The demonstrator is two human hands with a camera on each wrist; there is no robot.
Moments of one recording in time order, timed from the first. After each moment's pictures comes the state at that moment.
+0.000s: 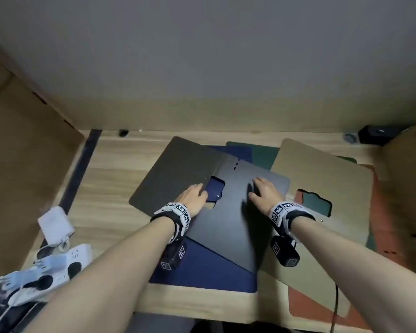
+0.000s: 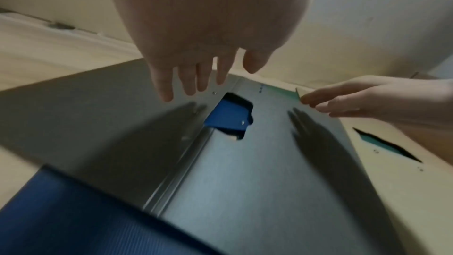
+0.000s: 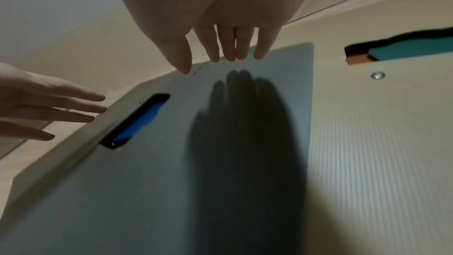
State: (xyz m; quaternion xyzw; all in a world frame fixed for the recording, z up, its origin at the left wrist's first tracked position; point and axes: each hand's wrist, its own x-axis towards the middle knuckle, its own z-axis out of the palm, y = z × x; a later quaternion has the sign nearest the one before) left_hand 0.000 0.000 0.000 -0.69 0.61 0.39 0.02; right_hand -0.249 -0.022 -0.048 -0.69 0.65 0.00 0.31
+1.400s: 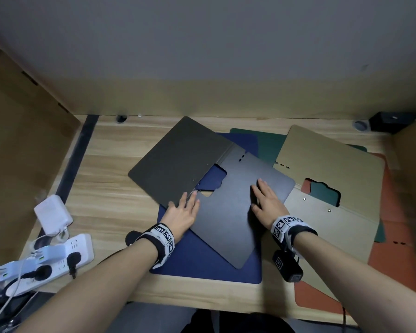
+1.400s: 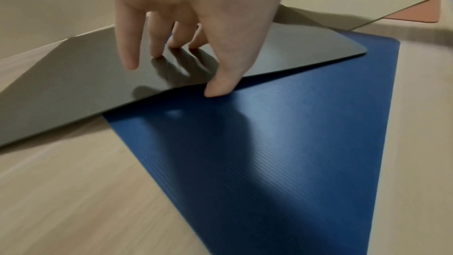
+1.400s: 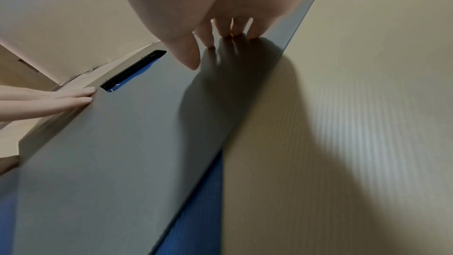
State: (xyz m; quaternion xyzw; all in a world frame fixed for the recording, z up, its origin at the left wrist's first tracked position) left_hand 0.045 0.069 -0.054 -0.48 0.82 0.05 0.32; right_hand -0.243 0.031 -0.086 -0.73 0.63 0.02 0.28
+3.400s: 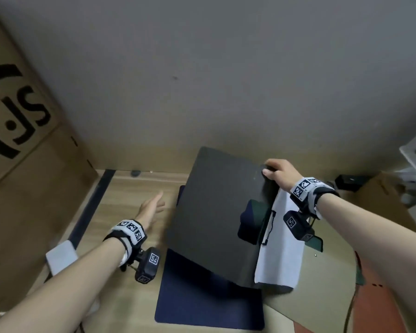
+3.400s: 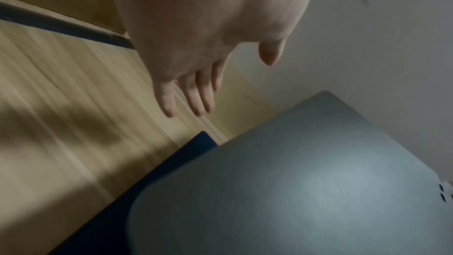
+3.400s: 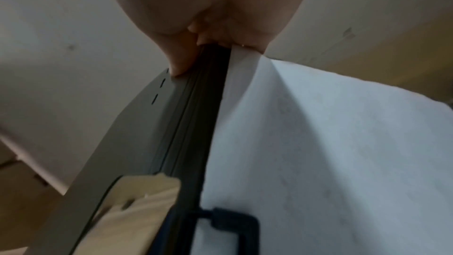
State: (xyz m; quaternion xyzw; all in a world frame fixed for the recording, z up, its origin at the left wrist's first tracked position) left_hand 0.136 -0.007 0.078 -0.70 0.31 0.55 -0.34; right_hand -0.245 -0.090 0.147 -0.69 0.63 -0.22 0.29
